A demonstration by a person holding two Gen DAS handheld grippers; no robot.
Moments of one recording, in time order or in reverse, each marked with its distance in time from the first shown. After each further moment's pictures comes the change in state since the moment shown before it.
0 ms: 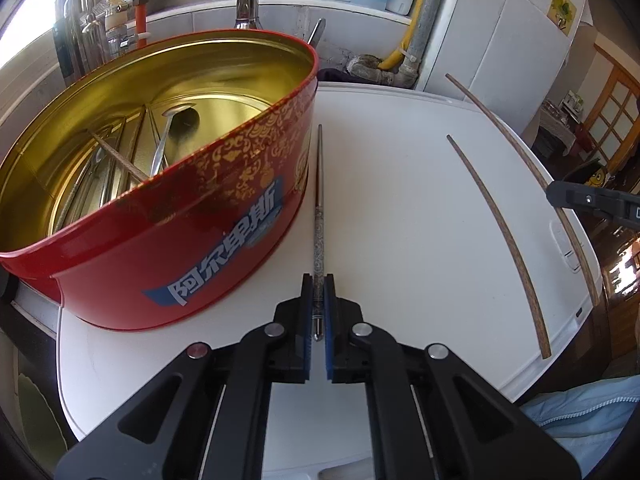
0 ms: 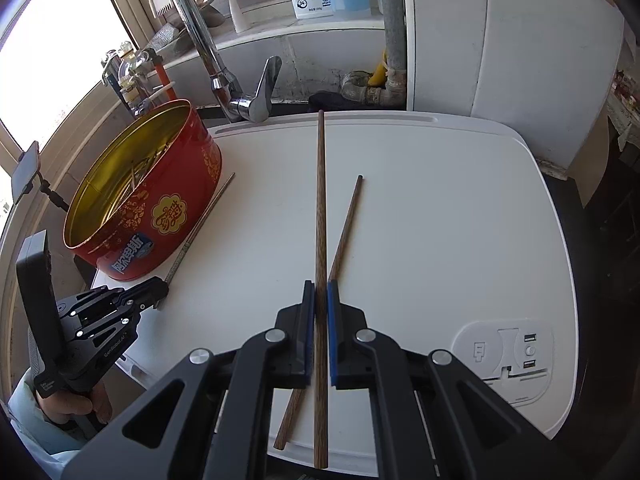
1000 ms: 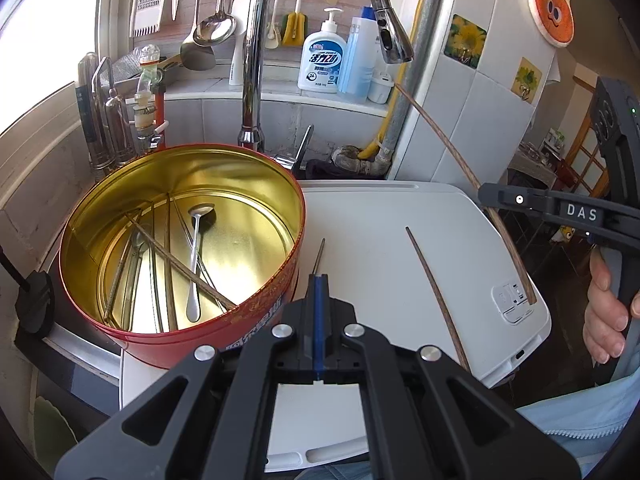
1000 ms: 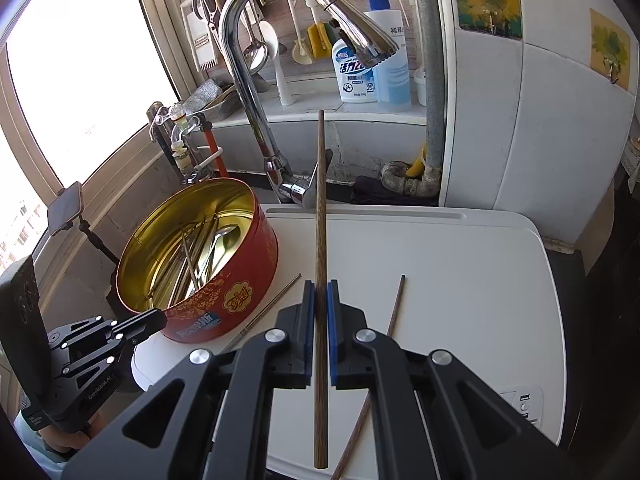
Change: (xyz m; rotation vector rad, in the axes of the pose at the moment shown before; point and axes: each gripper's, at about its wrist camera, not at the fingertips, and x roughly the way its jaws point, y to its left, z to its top) left arm -0.097 -0.003 0.034 0.000 -0.202 -0.036; right arm -0.055 0.039 0.044 -0.050 -0.198 0.077
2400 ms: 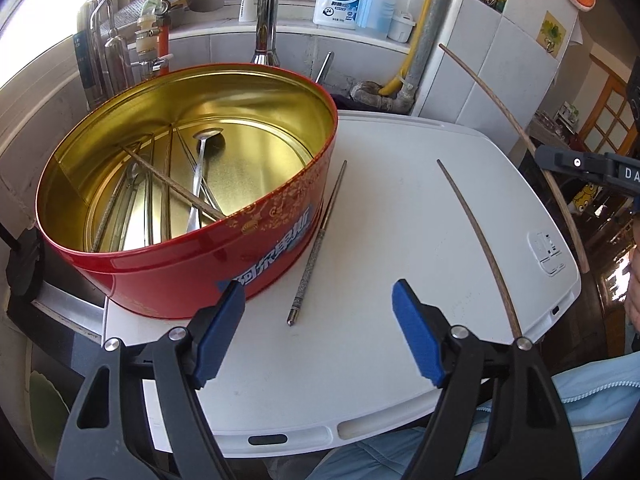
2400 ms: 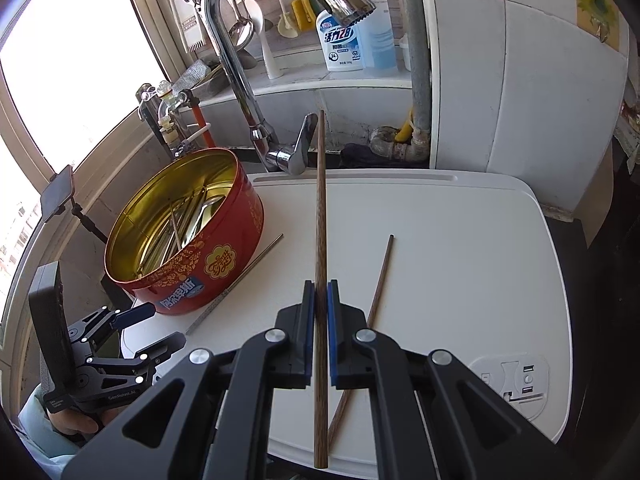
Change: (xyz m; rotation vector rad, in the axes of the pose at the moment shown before) left arm 0.044 0.018 -0.043 0.002 0.168 0.019; right arm 0.010 -0.015 -0.026 0.022 0.070 -0.009
